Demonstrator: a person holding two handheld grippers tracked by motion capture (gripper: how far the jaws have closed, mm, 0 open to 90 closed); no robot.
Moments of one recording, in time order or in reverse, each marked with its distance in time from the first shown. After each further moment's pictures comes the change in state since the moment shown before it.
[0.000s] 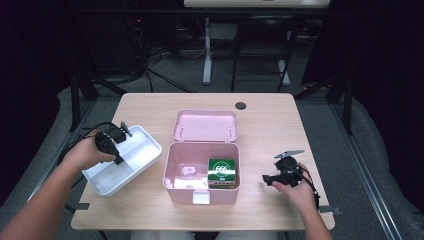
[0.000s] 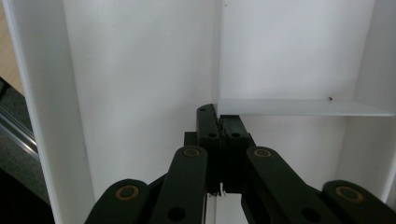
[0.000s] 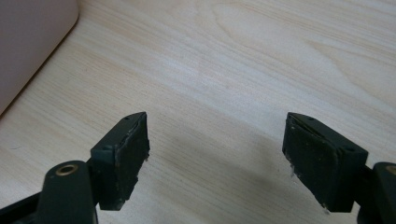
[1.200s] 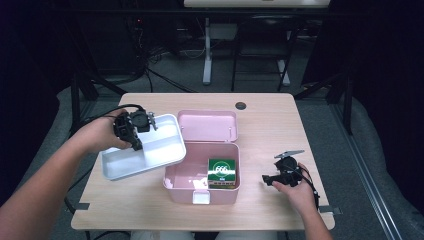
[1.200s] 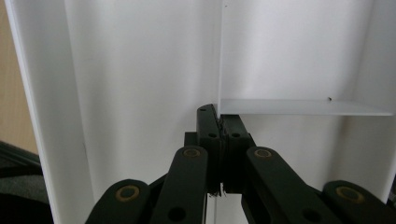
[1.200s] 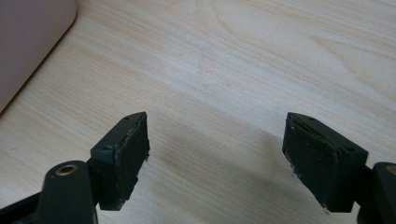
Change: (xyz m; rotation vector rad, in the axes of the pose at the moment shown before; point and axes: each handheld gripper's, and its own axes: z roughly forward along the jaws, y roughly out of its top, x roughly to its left) left arm -0.074 0.066 -0.076 -0.010 0.052 0.465; right arm -0.002 -0.001 0.003 0.005 0.014 0.012
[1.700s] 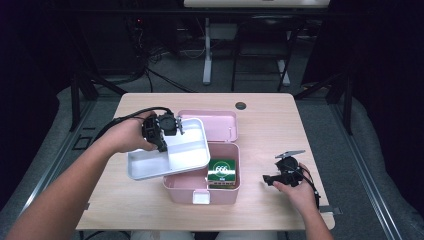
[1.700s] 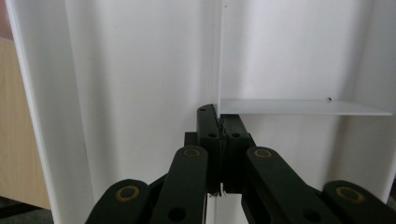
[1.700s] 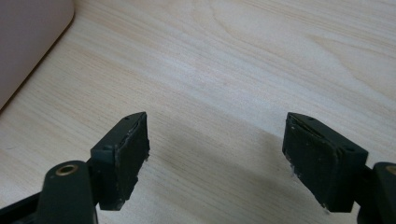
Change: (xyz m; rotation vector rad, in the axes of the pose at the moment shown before) left arm -0.020 0.053 0.007 -0.031 -0.010 0.113; right arm -0.002 -0.001 0.000 -0.005 0.002 0.009
